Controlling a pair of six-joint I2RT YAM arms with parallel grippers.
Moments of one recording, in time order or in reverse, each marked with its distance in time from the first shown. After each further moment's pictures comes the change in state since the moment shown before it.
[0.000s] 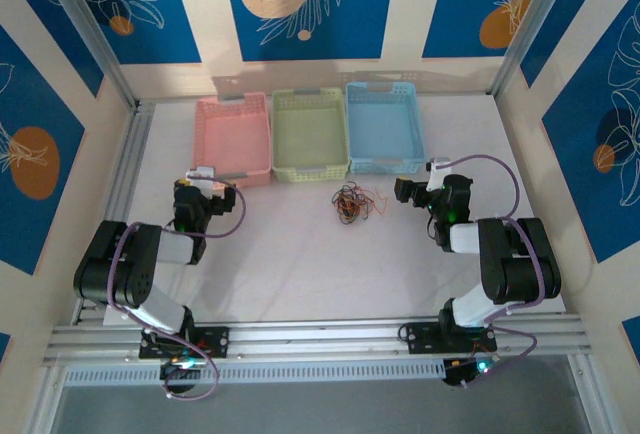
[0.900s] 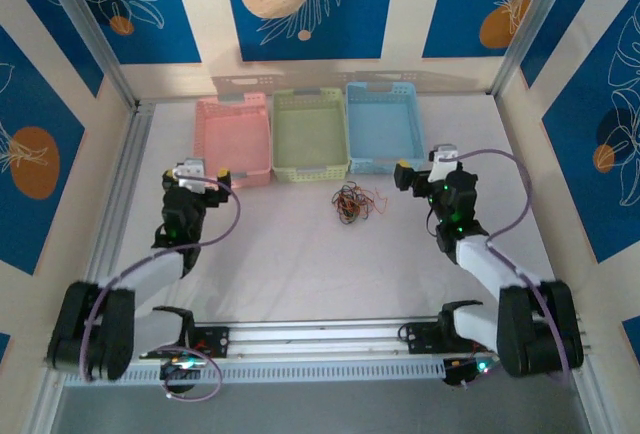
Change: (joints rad) left arm -0.067 -0.435 0.001 -0.246 -0.088 -0.066; right arm 0.106 -0.429 0.040 -0.256 0.156 0.032
